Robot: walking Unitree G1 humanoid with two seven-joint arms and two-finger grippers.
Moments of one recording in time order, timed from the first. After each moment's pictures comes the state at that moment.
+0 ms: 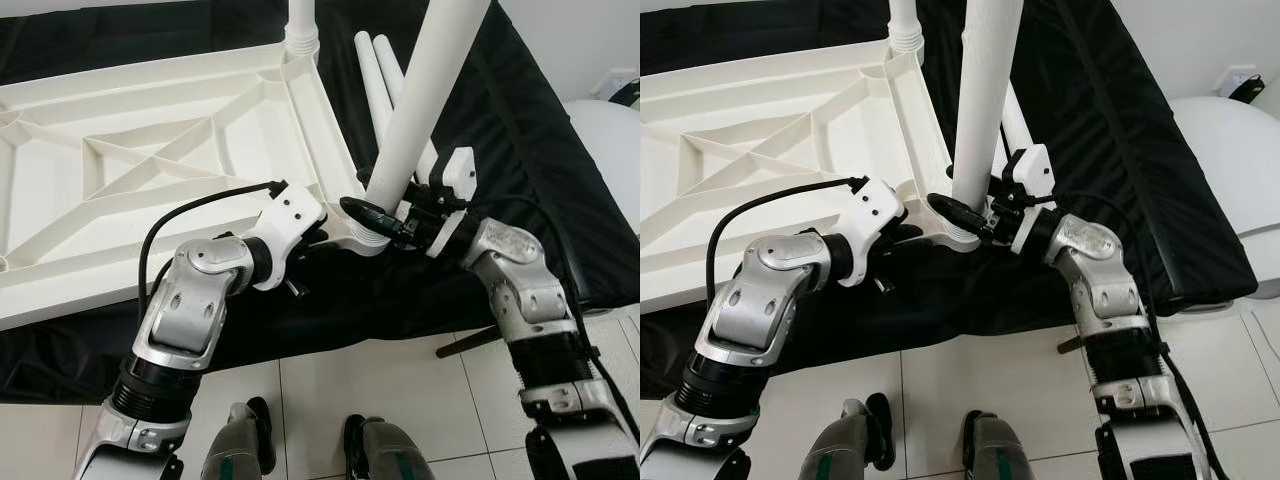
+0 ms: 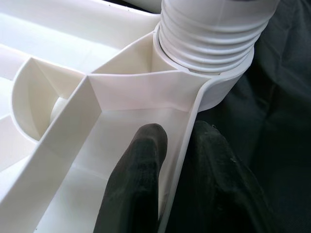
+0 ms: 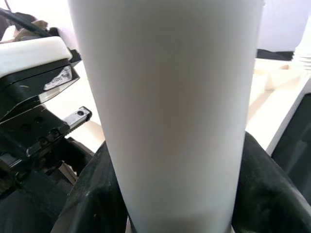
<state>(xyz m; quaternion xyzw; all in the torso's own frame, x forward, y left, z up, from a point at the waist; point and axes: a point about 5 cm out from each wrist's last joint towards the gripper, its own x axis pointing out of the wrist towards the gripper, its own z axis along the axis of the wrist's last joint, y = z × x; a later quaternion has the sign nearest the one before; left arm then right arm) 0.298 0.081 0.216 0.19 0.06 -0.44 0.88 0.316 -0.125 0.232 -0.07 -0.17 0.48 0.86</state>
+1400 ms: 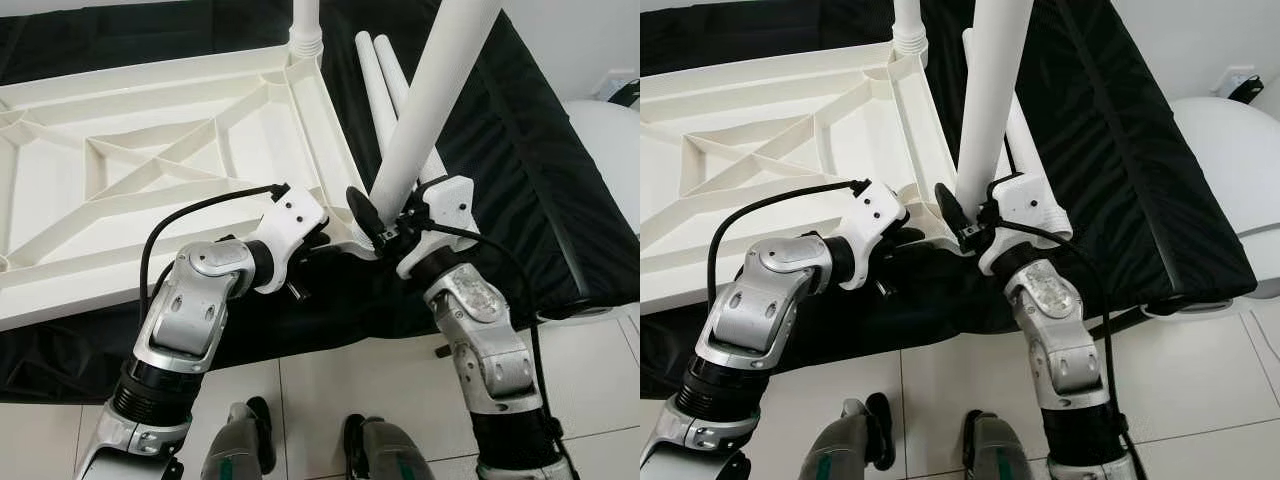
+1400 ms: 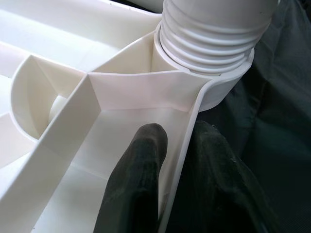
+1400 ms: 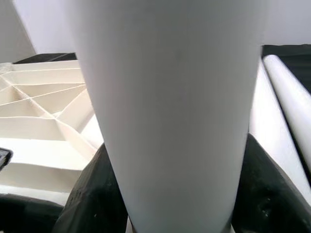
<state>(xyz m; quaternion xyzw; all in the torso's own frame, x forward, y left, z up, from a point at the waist) 0.297 0.080 0.214 0.18 0.06 -0.44 0.88 0.280 -0.092 0.223 0.00 -0.19 0.22 0.96</state>
